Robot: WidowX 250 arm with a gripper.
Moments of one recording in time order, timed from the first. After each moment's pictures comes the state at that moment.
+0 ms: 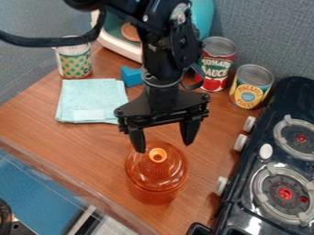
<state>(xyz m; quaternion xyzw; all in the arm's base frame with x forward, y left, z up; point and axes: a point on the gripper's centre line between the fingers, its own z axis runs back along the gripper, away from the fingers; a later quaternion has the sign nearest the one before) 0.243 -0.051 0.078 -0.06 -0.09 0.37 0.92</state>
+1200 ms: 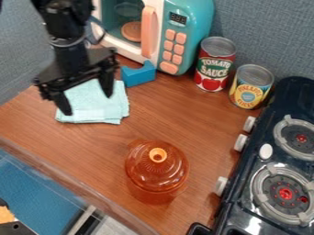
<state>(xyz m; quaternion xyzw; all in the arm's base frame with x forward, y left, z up) 0.235 0.085 0.080 -0.04 -0.13 0.54 0.83</state>
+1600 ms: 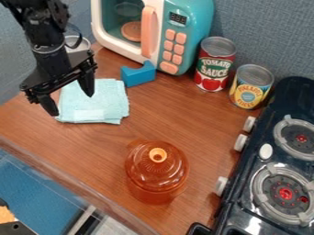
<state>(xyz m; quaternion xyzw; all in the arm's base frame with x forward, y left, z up) 0.242 0.121 0.053 -0.04 -0.13 0.59 0.80</state>
